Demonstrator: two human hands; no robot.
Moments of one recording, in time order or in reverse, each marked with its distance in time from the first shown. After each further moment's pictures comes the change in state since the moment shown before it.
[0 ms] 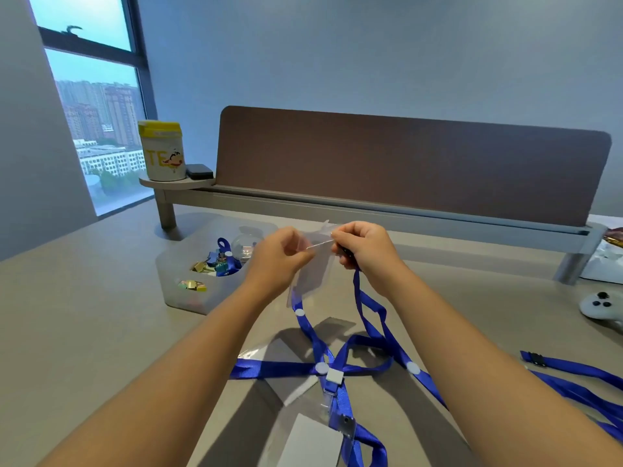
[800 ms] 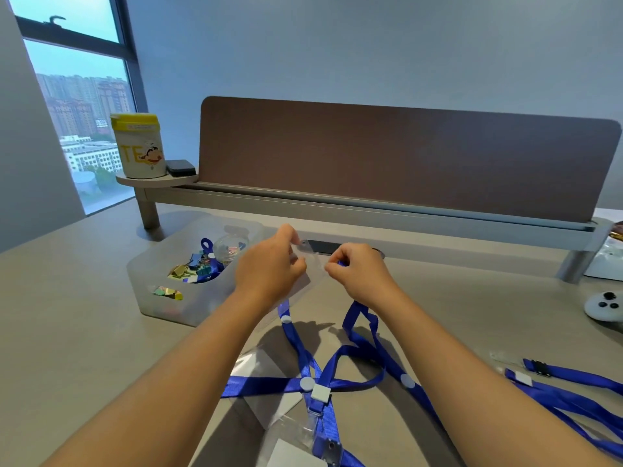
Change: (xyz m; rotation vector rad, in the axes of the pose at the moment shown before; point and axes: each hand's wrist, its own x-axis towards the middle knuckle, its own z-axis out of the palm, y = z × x) left_hand 0.023 -0.014 0.027 0.490 0.081 0.111; right_hand 0.019 0.039 -0.007 -0.555 -0.007 -0.078
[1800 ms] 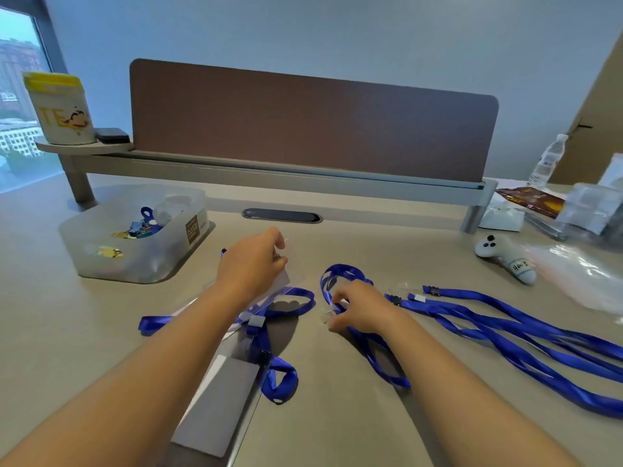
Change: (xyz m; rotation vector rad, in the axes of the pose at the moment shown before) left_hand -0.073 0.061 0.014 -0.032 -0.242 0.023; right_hand -0.118 0.081 -0.031 -0.338 -0.351 0.274
